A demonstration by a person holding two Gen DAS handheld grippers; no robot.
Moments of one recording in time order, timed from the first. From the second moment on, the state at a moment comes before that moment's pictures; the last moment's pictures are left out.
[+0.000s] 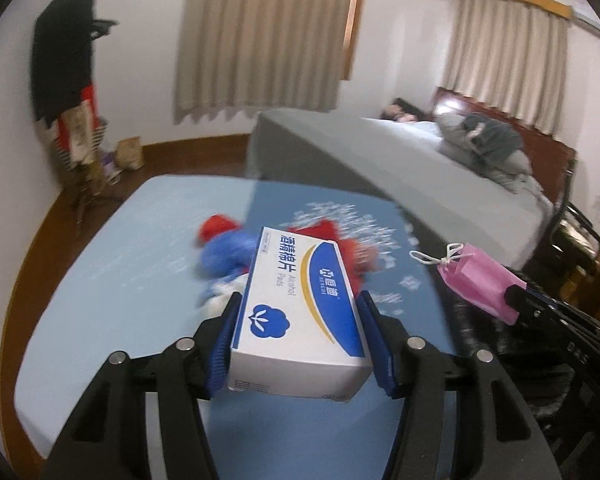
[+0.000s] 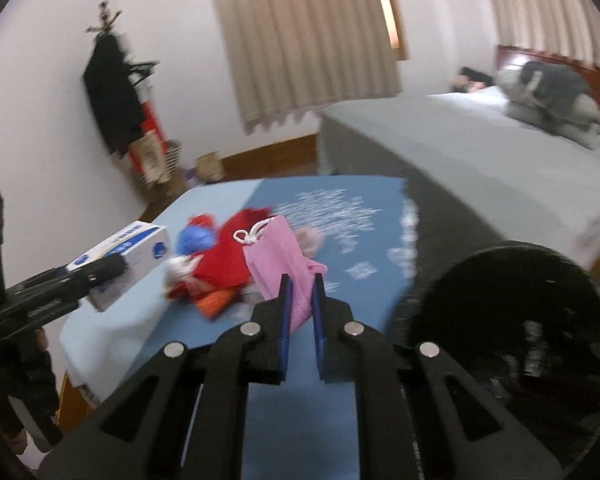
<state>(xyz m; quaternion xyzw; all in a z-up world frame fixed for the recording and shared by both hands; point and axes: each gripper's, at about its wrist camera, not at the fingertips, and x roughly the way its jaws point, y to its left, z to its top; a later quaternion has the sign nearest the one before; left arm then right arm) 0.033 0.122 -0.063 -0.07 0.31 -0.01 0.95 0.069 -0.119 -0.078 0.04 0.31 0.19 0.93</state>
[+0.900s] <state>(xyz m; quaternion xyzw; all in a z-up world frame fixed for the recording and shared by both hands) 0.100 -0.089 -0.076 -0.03 0.34 -0.27 0.90 0.042 -0.312 -0.124 0.09 0.32 -0.08 0.94</state>
